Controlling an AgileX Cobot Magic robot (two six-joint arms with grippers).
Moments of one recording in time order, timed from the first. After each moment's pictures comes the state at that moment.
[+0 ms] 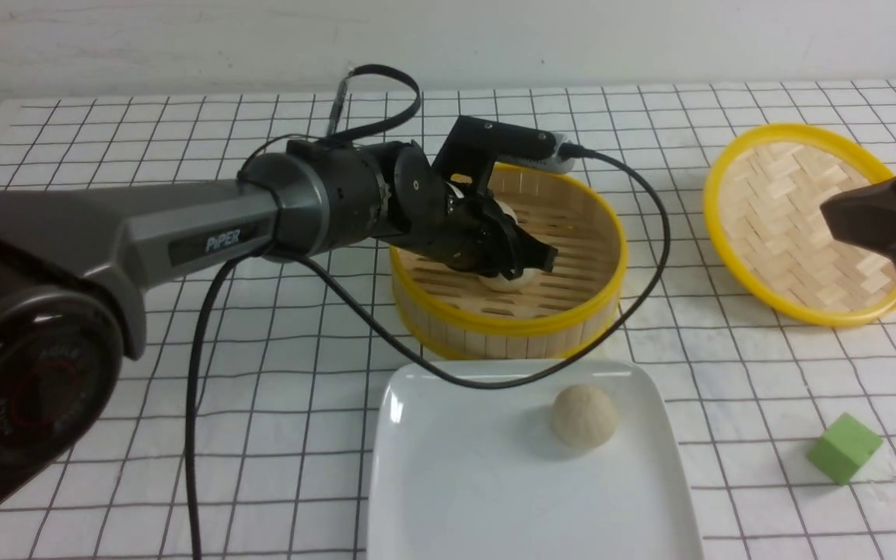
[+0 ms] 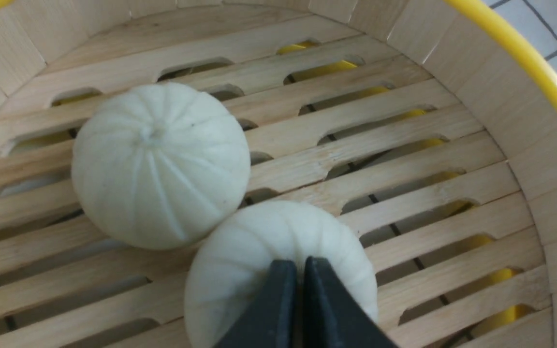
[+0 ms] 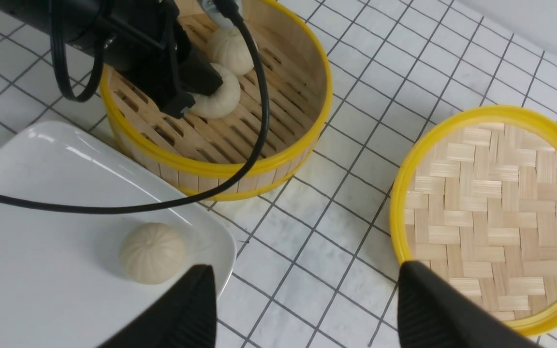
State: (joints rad) right arm 0.47 1.03 -1.09 -0.06 0.79 -0.09; left arm -0.55 2.10 -1.54 -0.39 0.28 0.32
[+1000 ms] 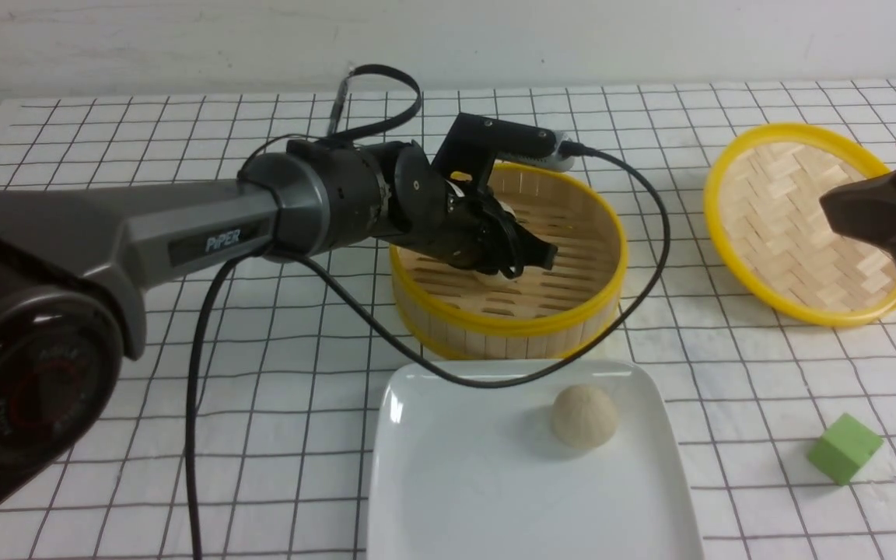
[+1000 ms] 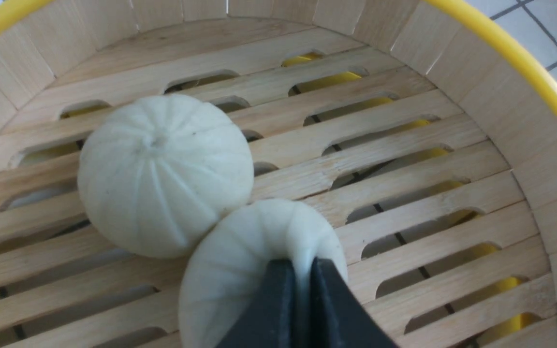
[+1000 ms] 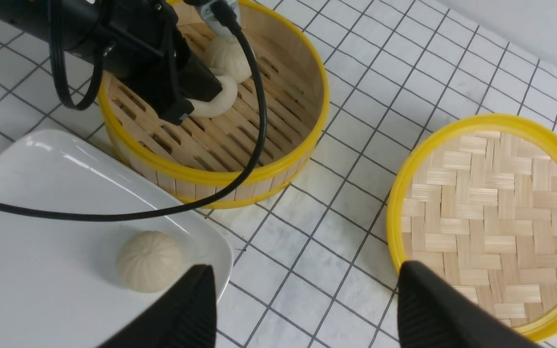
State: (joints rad) right arm 0.47 1.03 -1.09 -0.06 0.77 -0.09; left arm -0.55 2.10 -1.54 -0.39 0.26 0.32
